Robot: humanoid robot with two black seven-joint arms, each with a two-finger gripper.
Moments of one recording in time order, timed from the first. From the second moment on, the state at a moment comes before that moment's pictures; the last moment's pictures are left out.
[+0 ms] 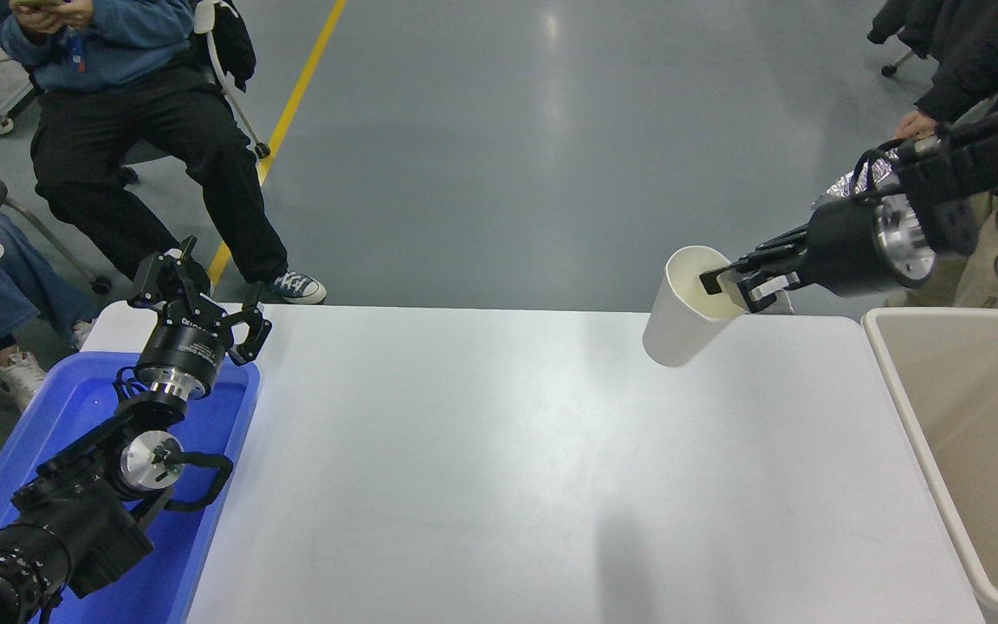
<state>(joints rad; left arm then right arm) -0.62 0.29 -0.80 -0.43 0.08 -0.50 -0.60 2.11 -0.74 -1.05 1.47 -0.98 0.06 0.43</state>
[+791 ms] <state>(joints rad) -0.62 0.29 -0.80 -0.43 0.08 -0.50 -0.60 1.59 -1.10 -0.88 0.95 -0.77 0.11 0.43</state>
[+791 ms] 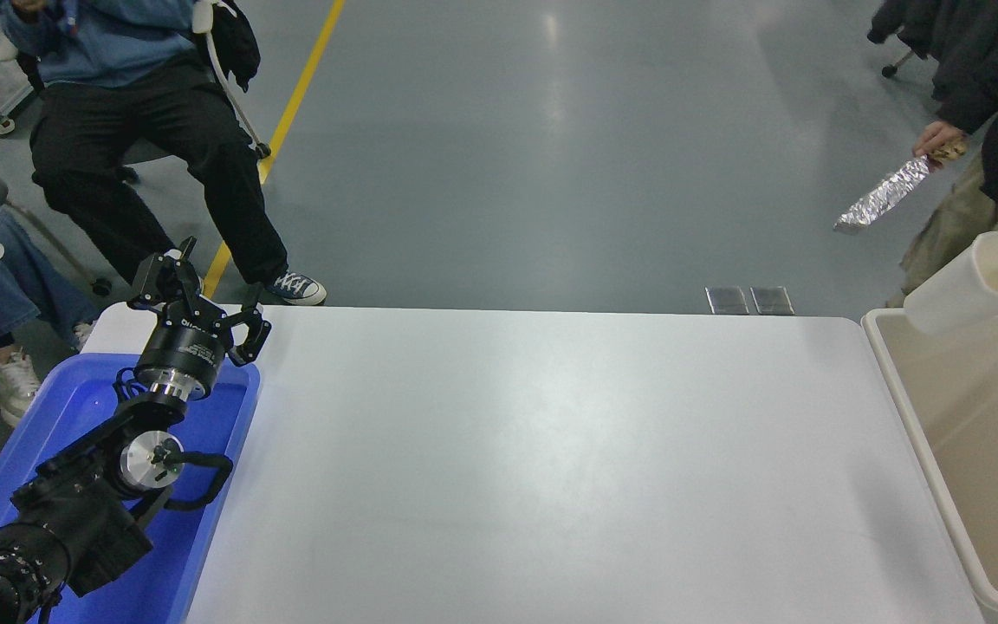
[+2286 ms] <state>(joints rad) -0.62 0.29 -0.80 -0.43 0.08 -0.50 -0.60 0.60 -0.53 -0.07 0.06 -0.03 -0.03 0.26</state>
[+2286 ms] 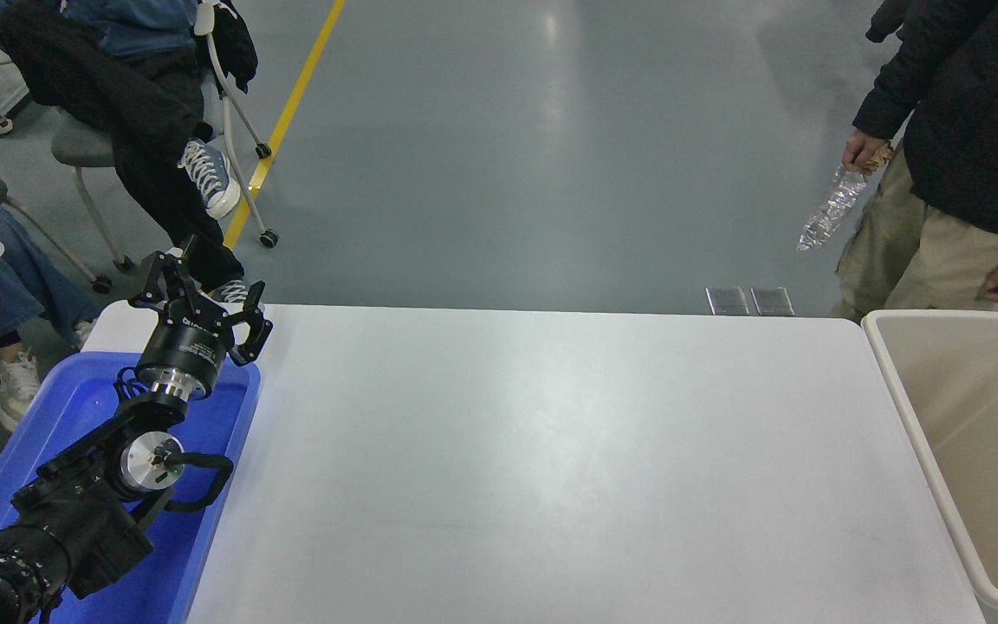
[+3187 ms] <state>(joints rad) -0.62 0.29 -0.80 -0.43 0.08 -0.50 -0.60 0.58 -0.44 0.06 0.01 -0.02 -0.20 0.20</state>
